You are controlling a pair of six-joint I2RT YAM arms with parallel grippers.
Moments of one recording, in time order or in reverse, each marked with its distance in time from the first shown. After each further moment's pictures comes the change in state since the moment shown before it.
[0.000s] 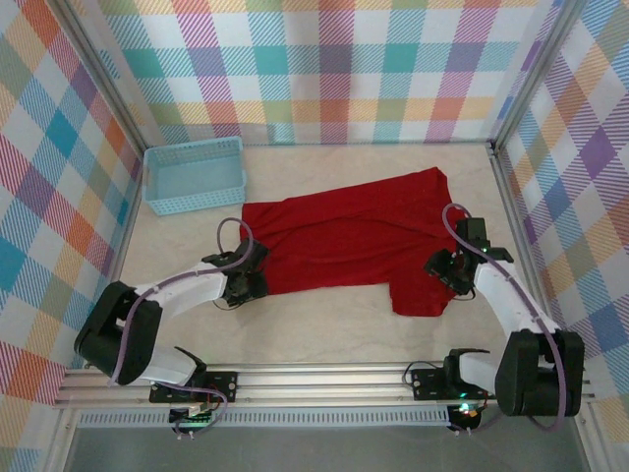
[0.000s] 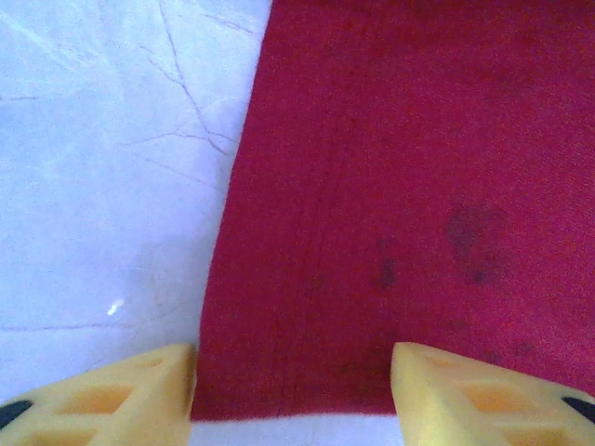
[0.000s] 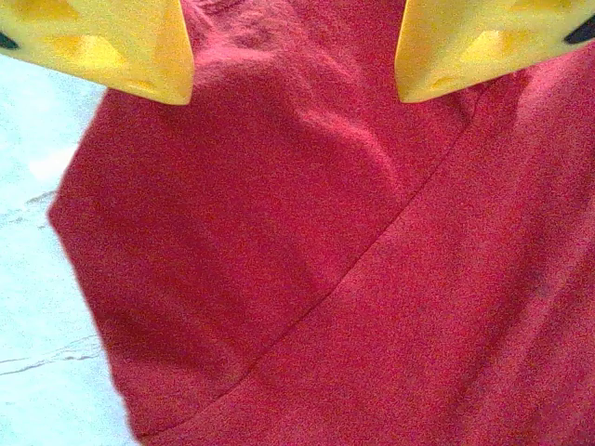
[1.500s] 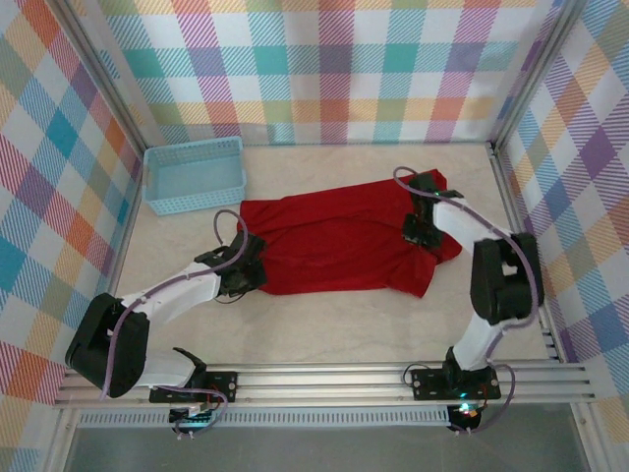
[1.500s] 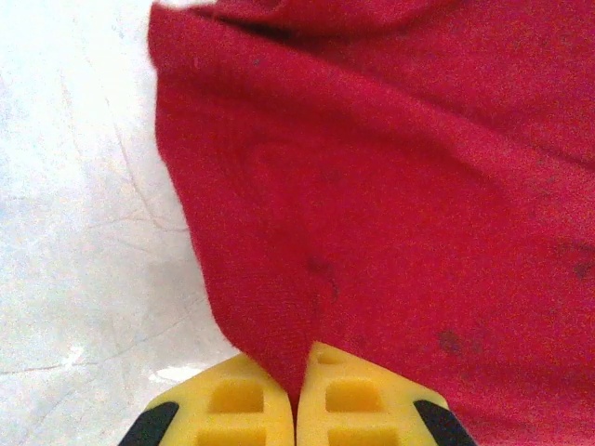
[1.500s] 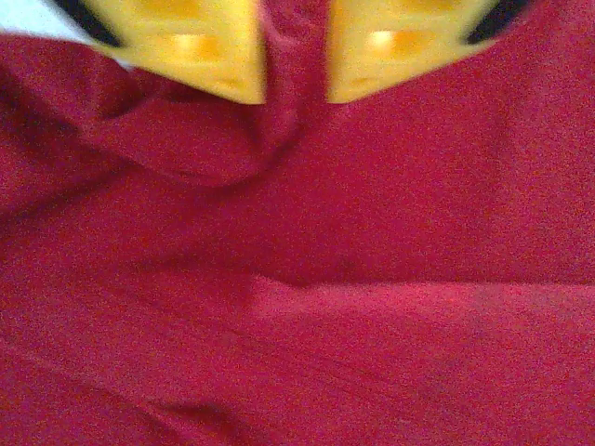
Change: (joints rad) left arm 0.006 -0.090 0.041 0.034 0.007 0.028; right arm 0.218 0.618 0.537 -0.049 0.177 -0.077
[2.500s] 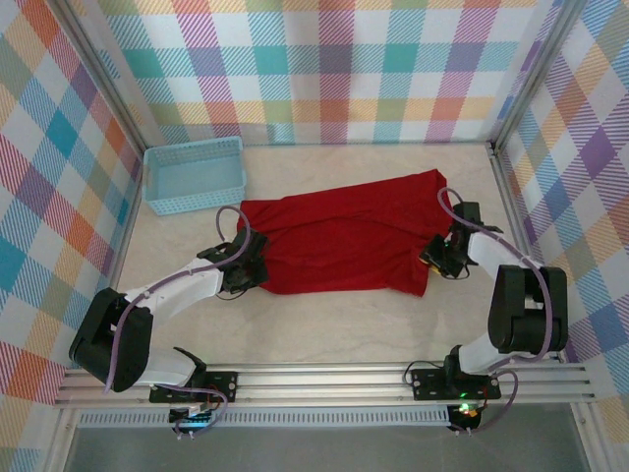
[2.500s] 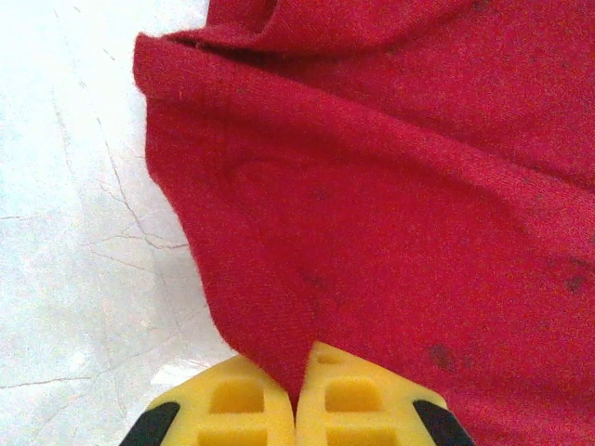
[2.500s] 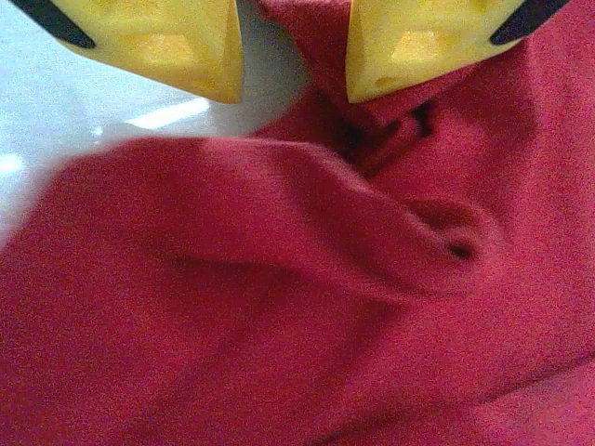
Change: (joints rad) left arm 0.000 0.032 0.028 -0.012 -0.009 0.007; right arm -0.242 -0.254 -0.383 0.197 -0.388 0.044
